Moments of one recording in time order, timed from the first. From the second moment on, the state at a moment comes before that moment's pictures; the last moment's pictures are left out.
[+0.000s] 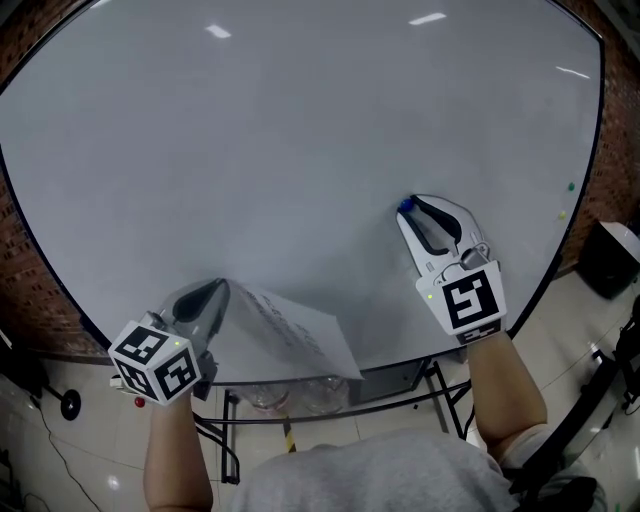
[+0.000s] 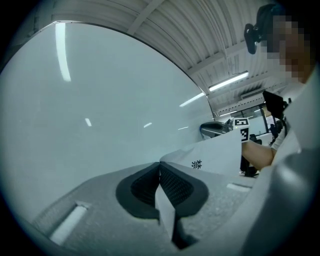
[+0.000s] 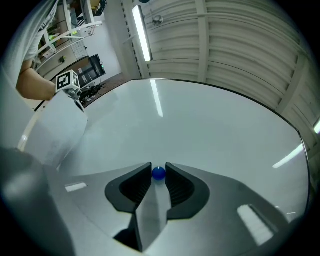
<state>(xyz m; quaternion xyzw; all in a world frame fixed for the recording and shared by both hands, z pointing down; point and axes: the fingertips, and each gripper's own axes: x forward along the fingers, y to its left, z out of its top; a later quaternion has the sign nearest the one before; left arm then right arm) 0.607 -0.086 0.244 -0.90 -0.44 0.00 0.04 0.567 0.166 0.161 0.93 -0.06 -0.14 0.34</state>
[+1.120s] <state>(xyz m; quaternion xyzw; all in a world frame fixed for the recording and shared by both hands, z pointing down) 0.493 -0.025 0.294 -0.84 -0.53 -0.02 0.05 0.438 0.110 0.337 0.96 -0.22 0.04 0.14</state>
